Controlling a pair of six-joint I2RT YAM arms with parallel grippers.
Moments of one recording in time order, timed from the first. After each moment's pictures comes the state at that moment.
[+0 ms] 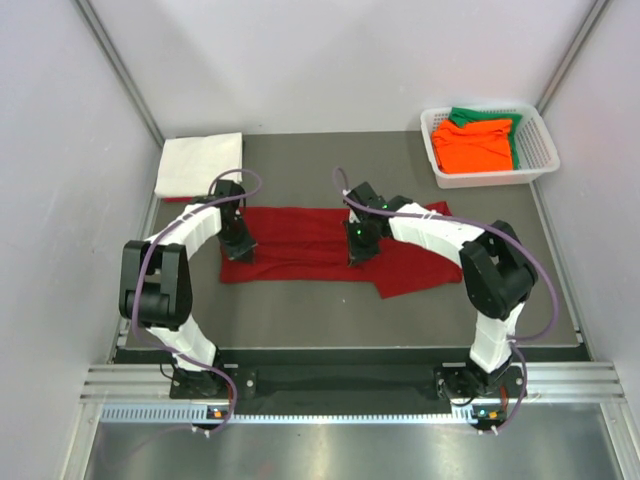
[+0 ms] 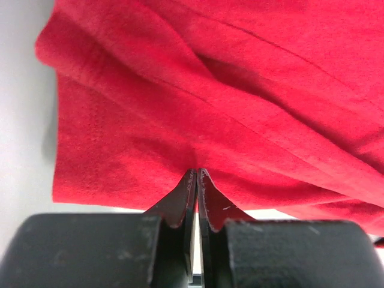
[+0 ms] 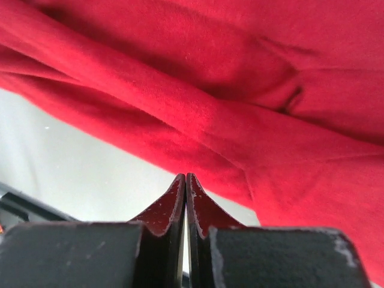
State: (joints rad) left arm -0.12 1.69 1.12 -0.75 0.04 -0.59; right arm 0.68 1.84 1.34 -0.63 -0.15 0.49
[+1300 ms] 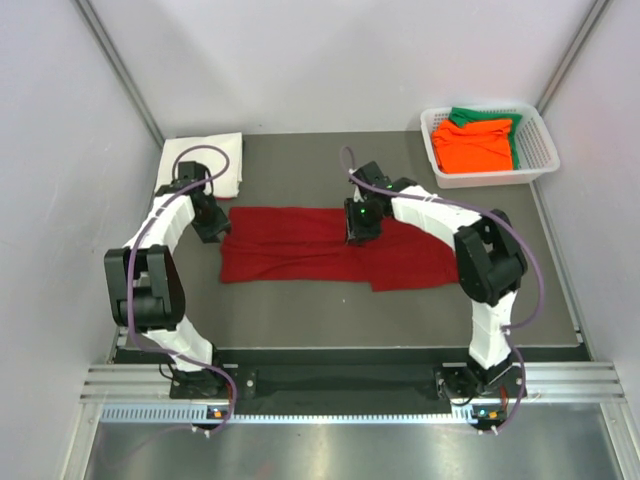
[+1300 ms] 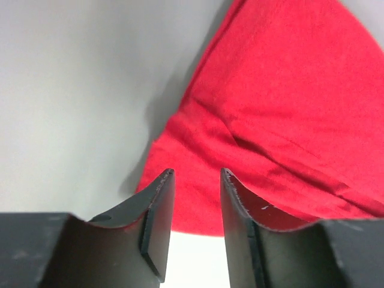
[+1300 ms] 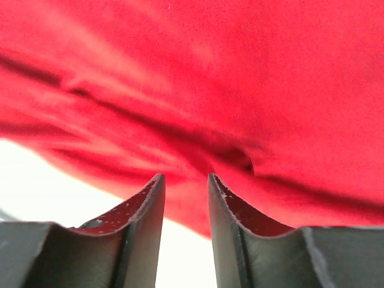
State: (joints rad) left arm 0.06 1.66 1.24 -0.74 0.00 -0.52; right arm 0.59 1.99 1.51 -0.63 -0.16 0.45
